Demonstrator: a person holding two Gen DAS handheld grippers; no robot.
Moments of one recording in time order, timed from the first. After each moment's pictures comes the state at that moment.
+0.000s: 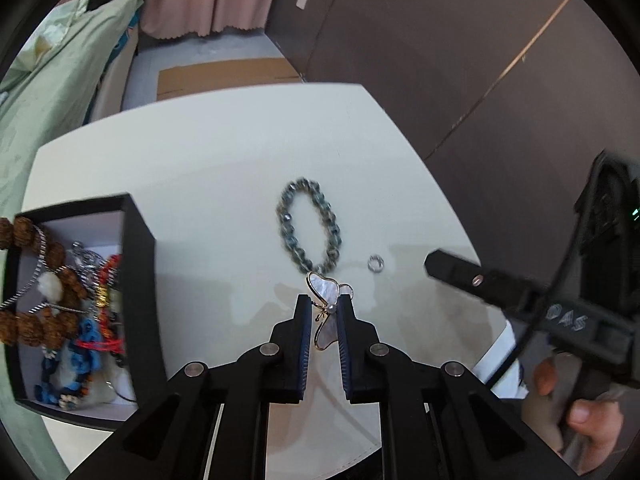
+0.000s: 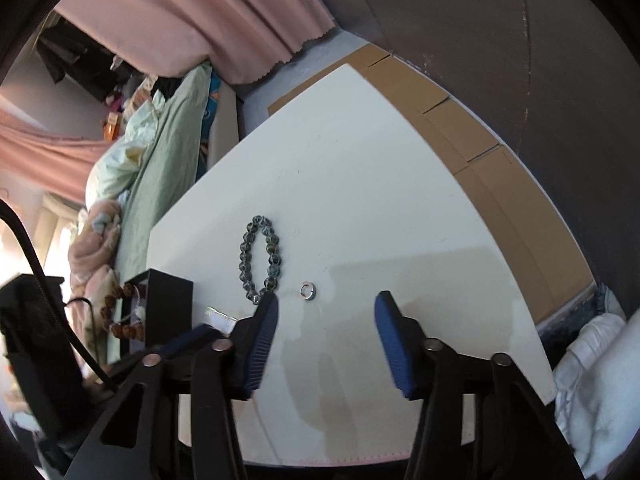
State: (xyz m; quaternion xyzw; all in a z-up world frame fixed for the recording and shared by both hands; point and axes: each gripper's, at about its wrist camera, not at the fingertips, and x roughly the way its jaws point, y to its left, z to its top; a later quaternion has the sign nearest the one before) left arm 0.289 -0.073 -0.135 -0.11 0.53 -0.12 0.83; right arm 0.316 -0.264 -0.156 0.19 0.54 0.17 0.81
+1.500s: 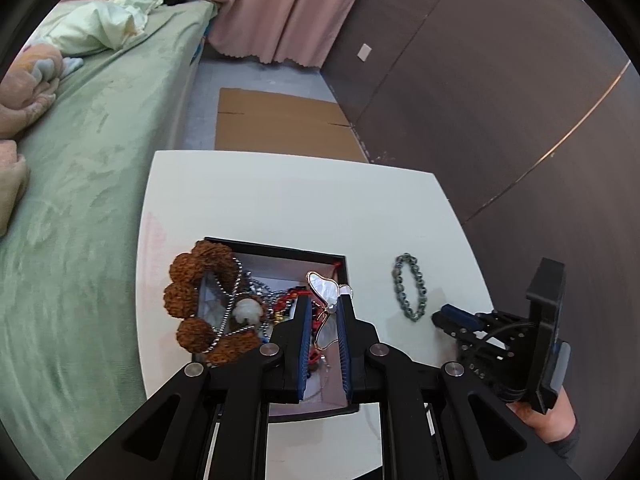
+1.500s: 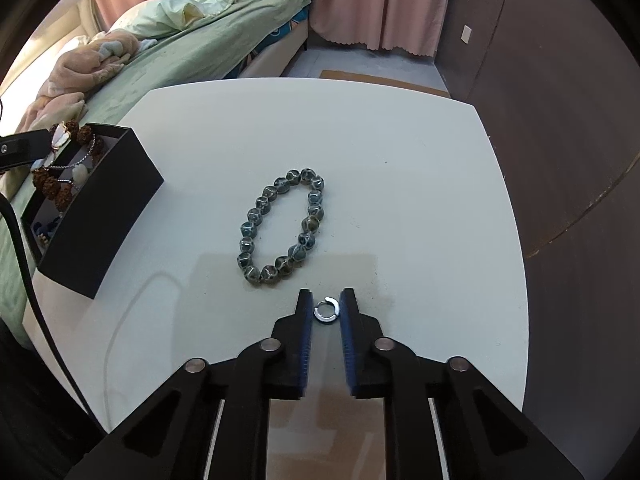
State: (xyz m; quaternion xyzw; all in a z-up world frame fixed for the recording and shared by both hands) left arm 0.273 0.053 -0.095 -0.19 0.48 -0.06 0.86; right arm 0.313 -0.187 -0.163 -0.14 0.50 0.23 0.83
